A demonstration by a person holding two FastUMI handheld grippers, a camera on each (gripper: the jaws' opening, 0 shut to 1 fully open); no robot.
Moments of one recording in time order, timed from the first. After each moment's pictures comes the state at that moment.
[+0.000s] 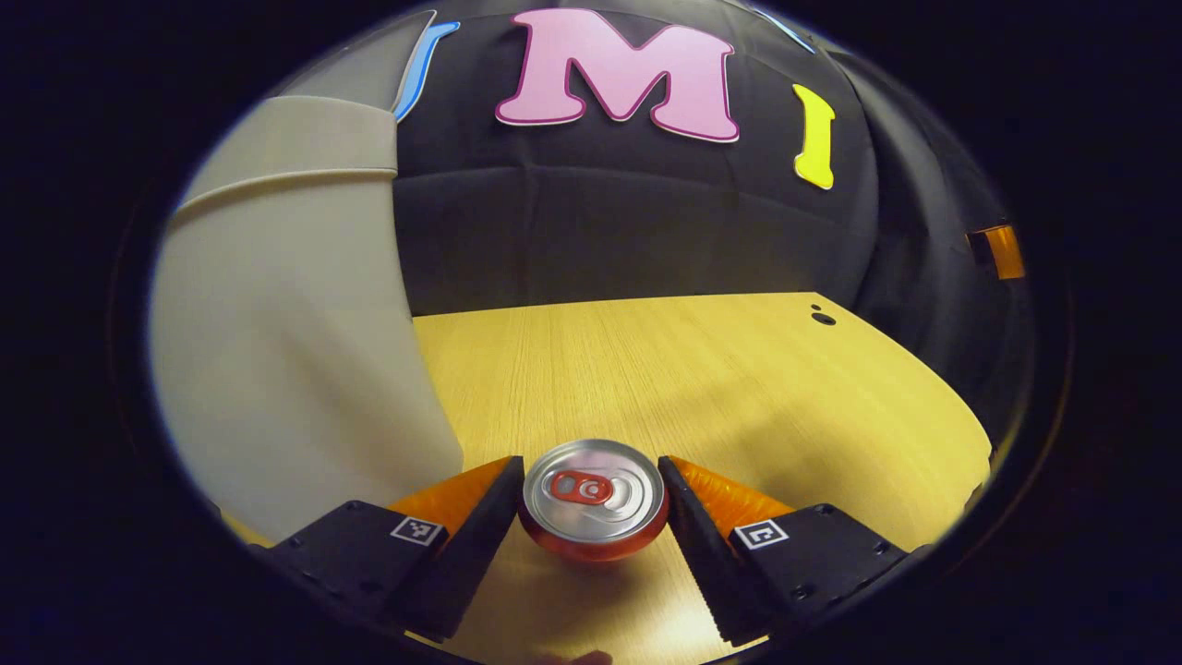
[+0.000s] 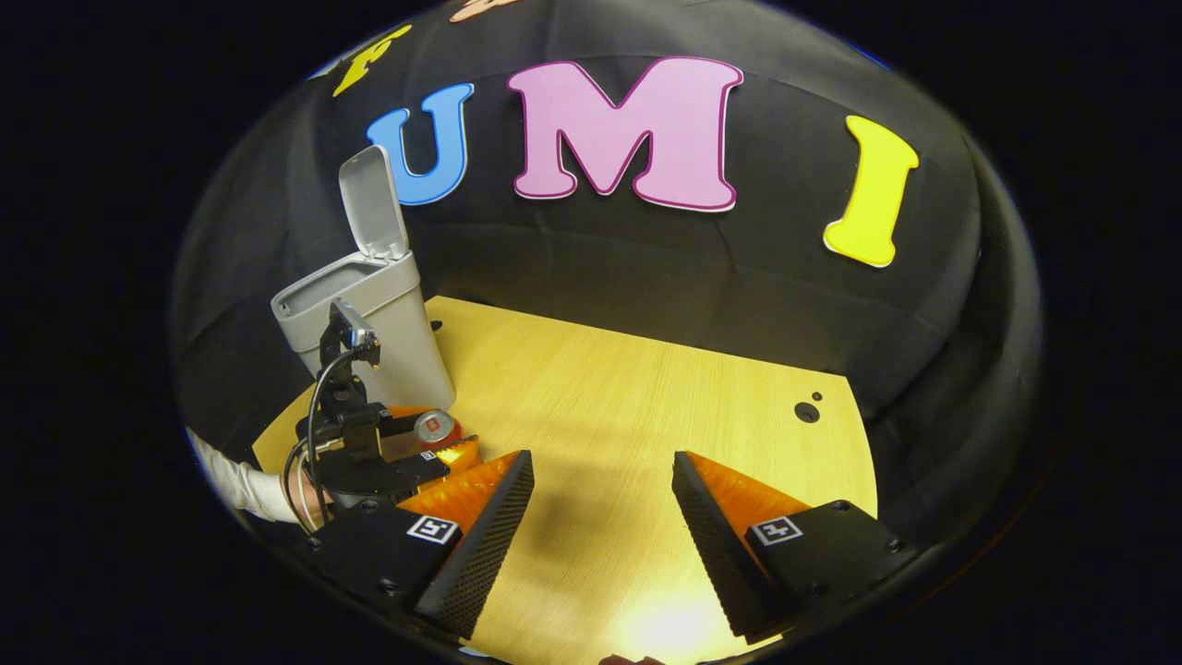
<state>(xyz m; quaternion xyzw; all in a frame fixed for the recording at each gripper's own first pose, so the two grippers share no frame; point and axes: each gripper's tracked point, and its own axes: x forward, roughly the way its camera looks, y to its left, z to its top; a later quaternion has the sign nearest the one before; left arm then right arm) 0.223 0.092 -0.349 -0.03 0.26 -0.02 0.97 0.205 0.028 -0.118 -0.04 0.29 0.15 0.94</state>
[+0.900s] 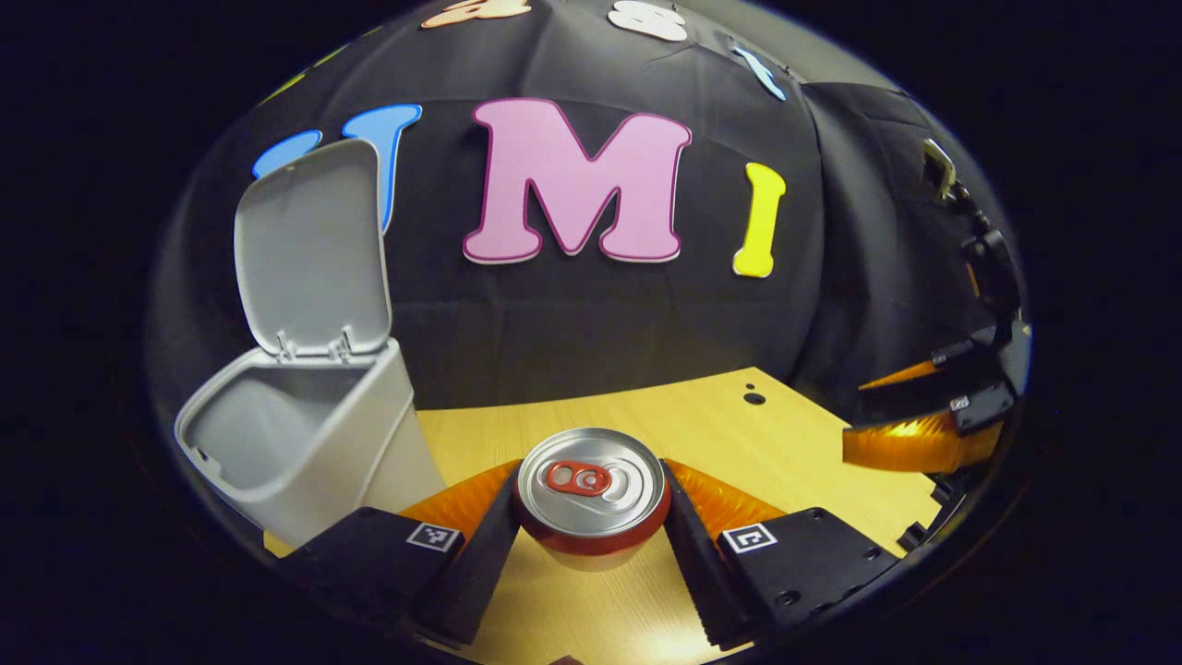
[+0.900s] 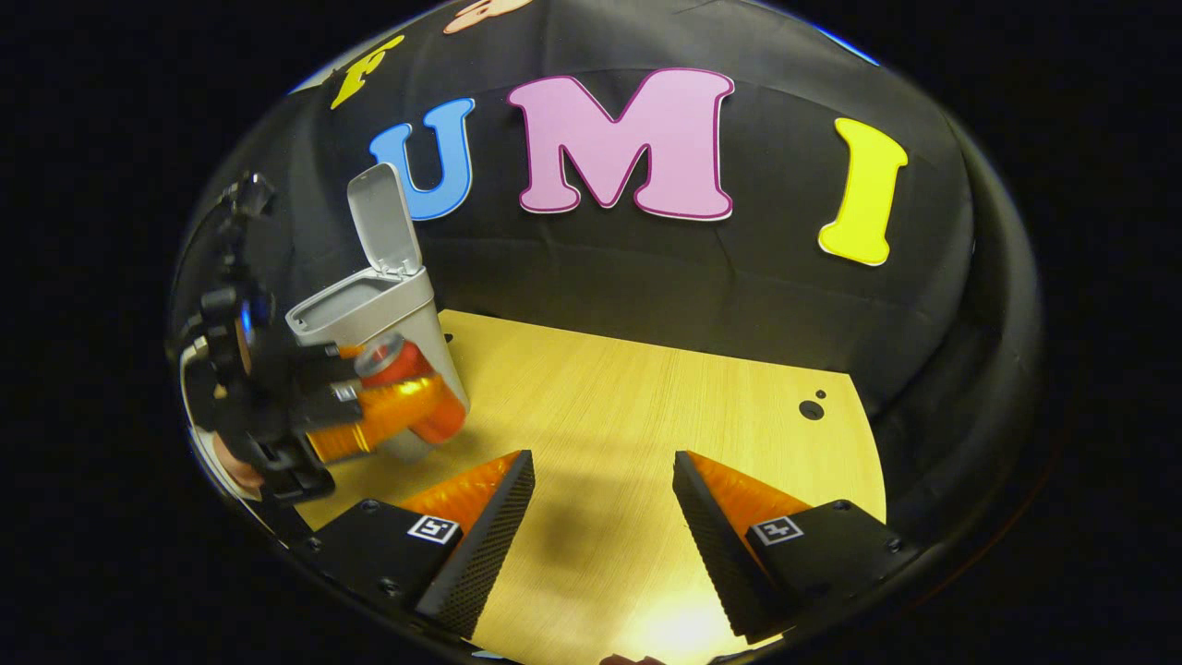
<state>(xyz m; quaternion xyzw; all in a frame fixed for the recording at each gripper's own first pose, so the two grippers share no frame) 0.193 0.091 -0.135 -0.03 0.13 -0.07 0.99 0.181 0.035 -0.094 -0.02 0.27 0.15 0.95</state>
